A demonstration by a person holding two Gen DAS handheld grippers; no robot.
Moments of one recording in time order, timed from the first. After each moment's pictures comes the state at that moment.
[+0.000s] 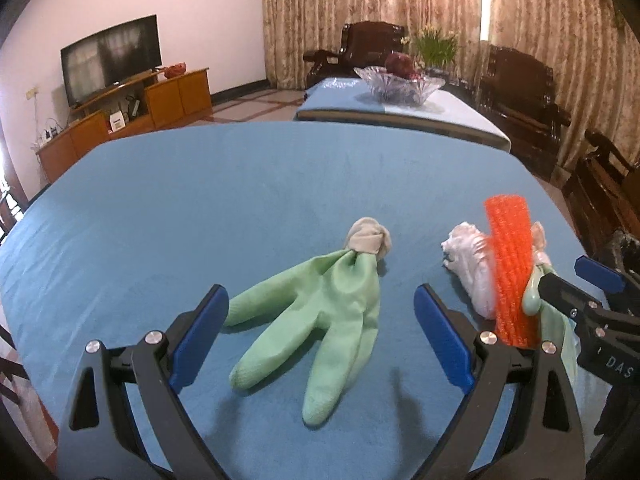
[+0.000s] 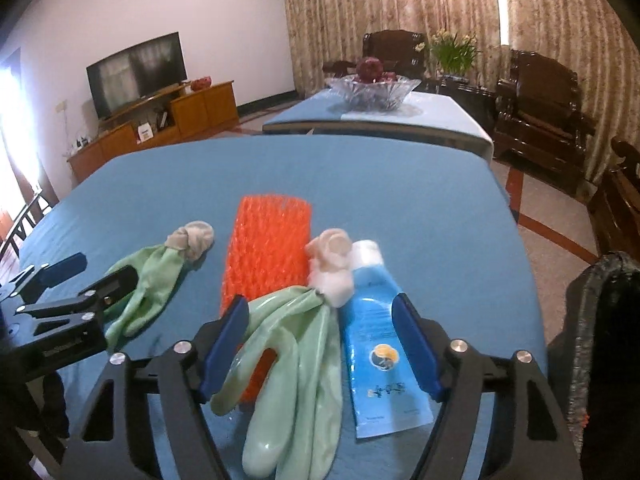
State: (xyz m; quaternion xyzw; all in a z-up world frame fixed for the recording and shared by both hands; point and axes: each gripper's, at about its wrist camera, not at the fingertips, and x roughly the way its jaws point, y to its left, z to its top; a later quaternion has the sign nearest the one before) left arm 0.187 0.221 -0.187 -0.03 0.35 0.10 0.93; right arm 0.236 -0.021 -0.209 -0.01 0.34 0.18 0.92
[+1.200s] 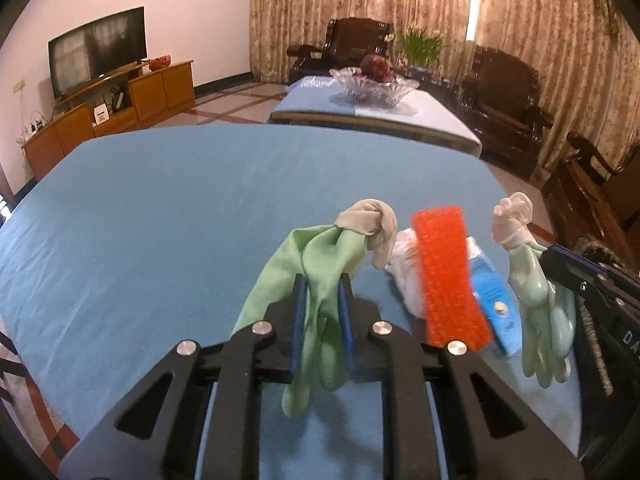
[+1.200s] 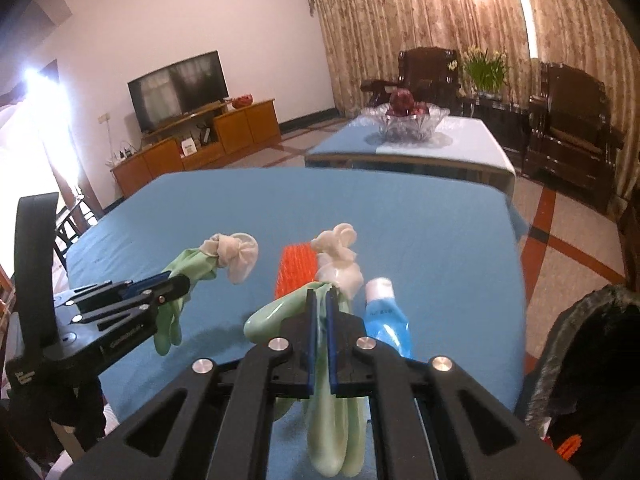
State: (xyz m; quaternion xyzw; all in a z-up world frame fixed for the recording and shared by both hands) left arm 0.167 0.176 -0.145 -0.05 0.35 0.07 0.93; right arm 0.206 -0.058 -0.146 0.01 0.30 0.26 0.92
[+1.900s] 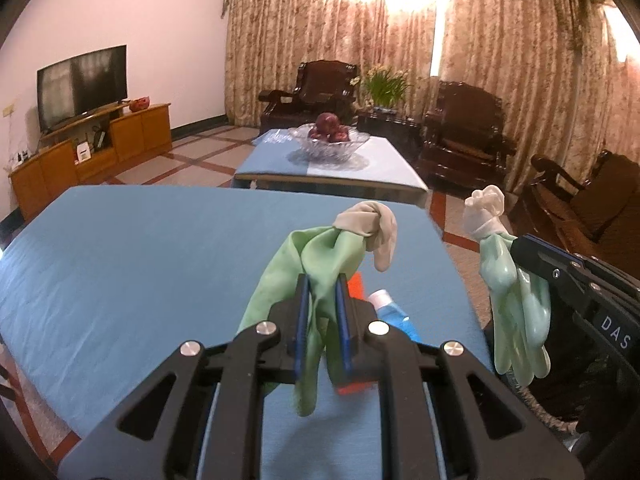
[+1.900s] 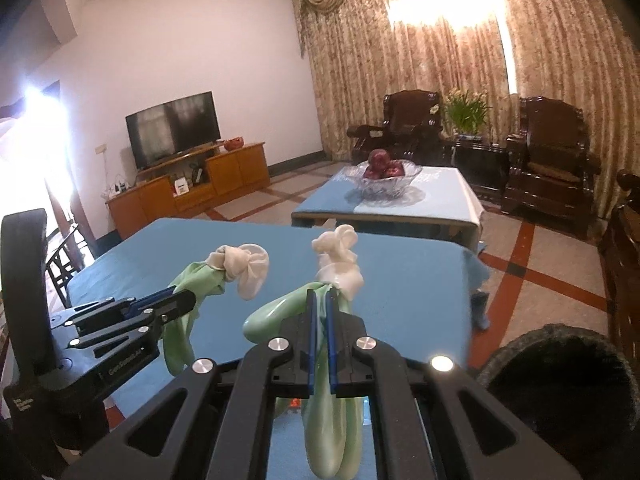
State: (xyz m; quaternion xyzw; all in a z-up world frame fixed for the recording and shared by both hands) left arm 0.142 0.109 -0.073 -0.05 0.28 0.02 0.96; right arm 0.172 -0.107 -0.077 0.03 0.23 0.24 0.94
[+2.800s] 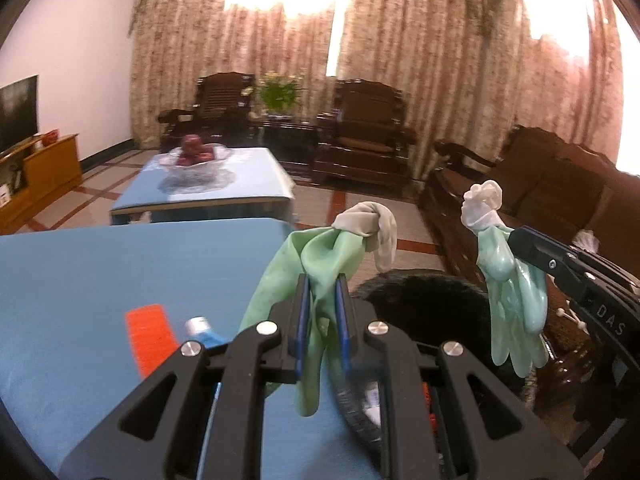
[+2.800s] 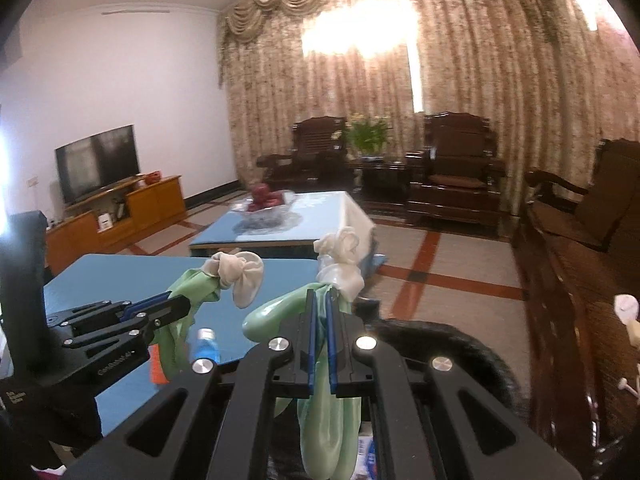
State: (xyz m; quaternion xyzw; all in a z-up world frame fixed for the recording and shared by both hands) left arm 0.163 -0.072 -0.057 -0.02 0.26 -0.16 0.95; right arm 0.129 -0.274 -0.051 0.04 0.20 0.07 0.98
